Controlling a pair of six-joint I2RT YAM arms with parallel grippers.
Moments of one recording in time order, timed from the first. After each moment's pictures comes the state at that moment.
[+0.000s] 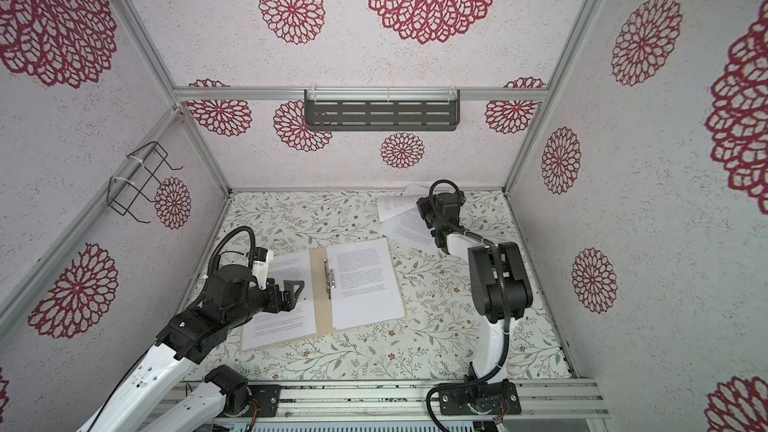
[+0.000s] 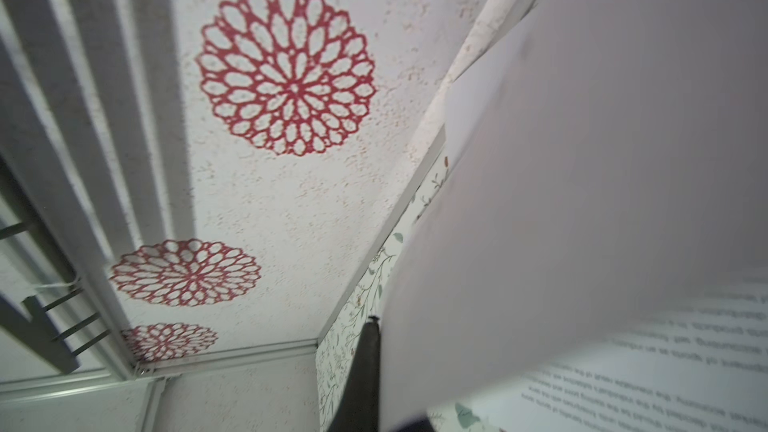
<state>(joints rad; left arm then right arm) -0.47 0.72 0.70 -0.62 0.01 -0.37 0.19 1.89 1.20 0.38 -0.14 1.20</state>
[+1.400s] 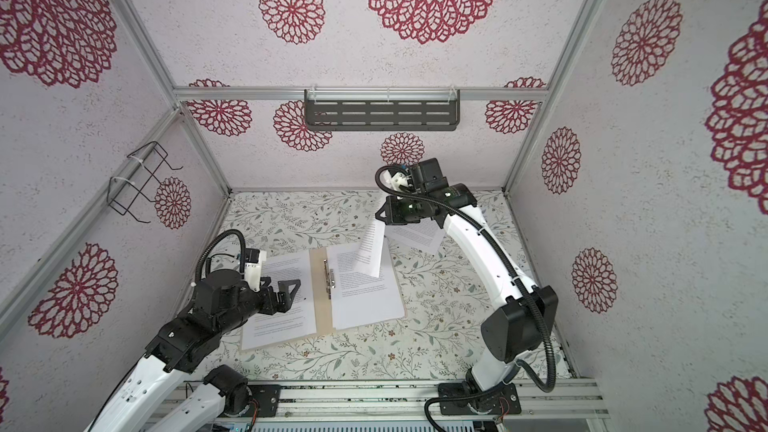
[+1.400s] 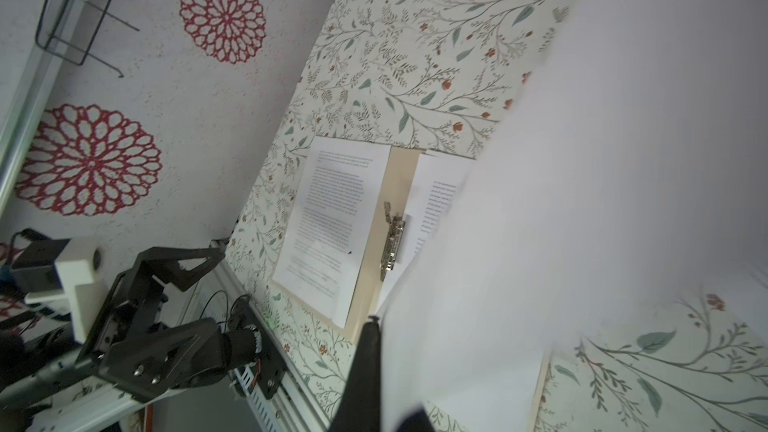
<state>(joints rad) -0.47 0.65 0.70 -0.62 0.01 -0.38 0.44 1.65 1.77 -0.92 -0.57 0.28</state>
